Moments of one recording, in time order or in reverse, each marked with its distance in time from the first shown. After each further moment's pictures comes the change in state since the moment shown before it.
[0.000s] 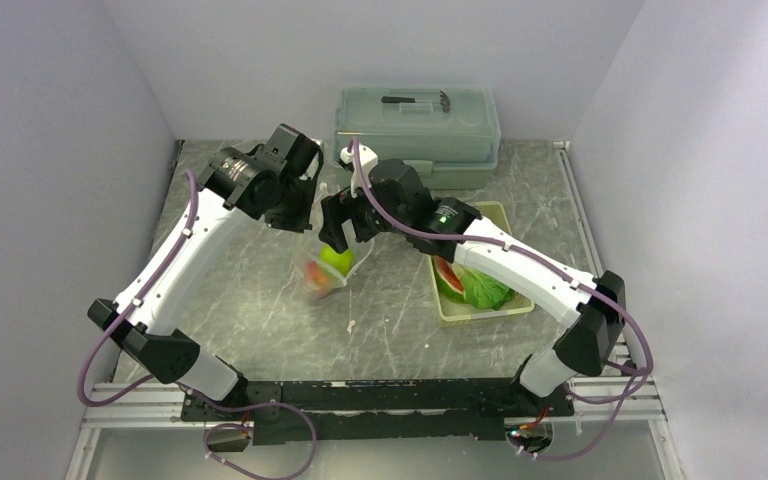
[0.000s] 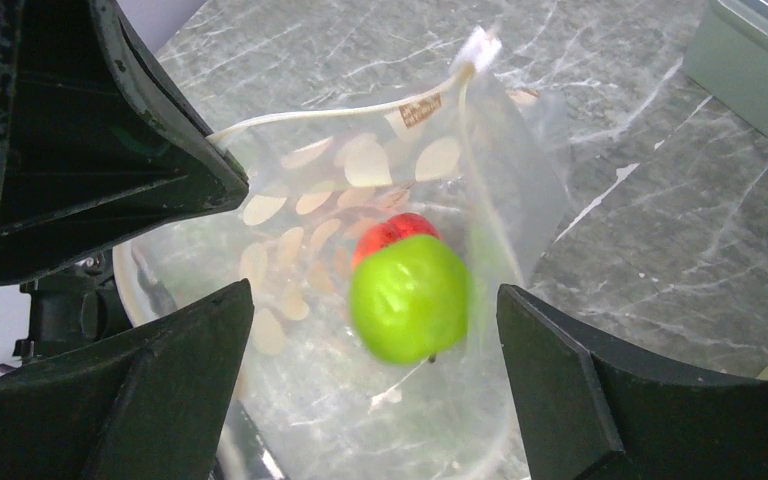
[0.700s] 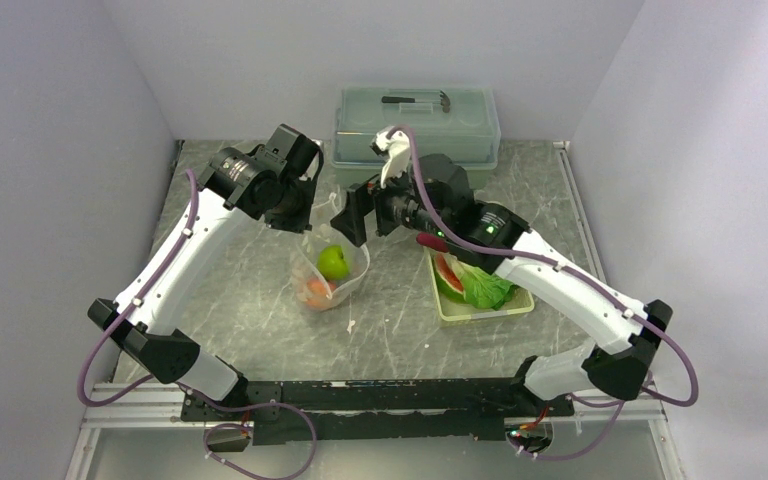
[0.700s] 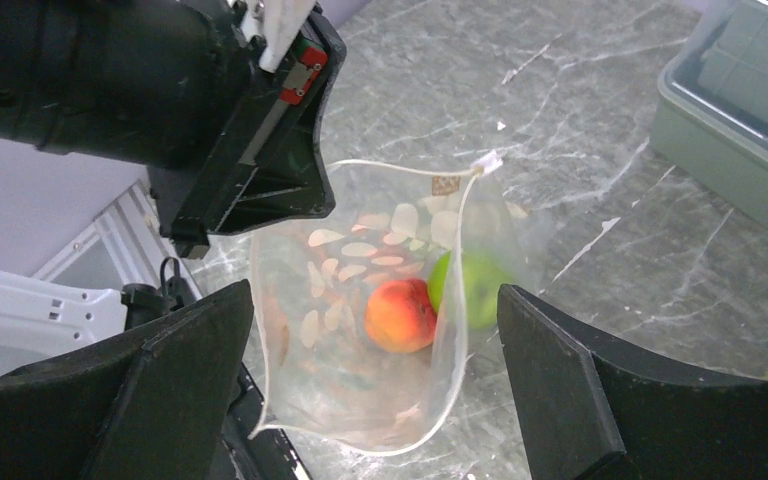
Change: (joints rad) left arm 0.004 0.000 -0.004 -0.002 0.000 -0.001; right arm 0.002 -0.190 -0.015 0.008 0.010 0.019
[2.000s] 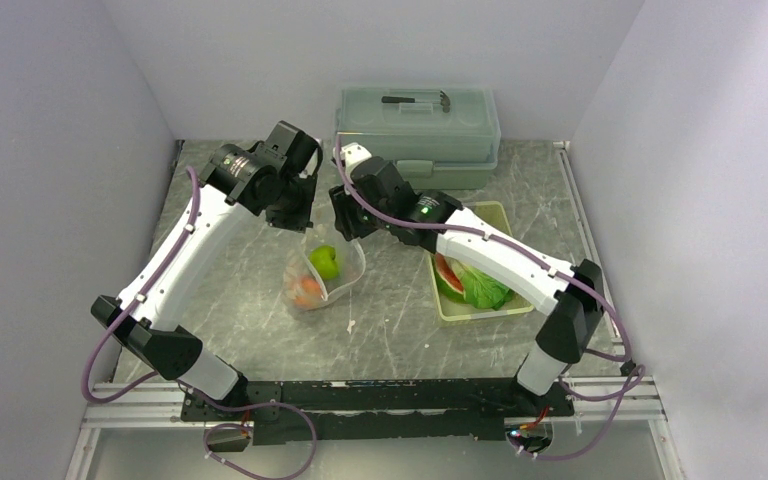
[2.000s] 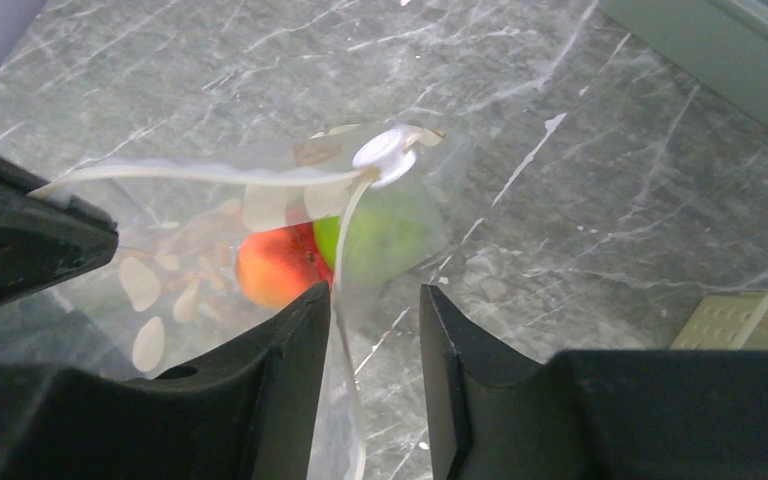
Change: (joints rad) left arm 0.018 0.018 0.013 -0.002 0.037 -0.011; right arm 0.000 0.303 0.129 -0.146 0.145 -0.005
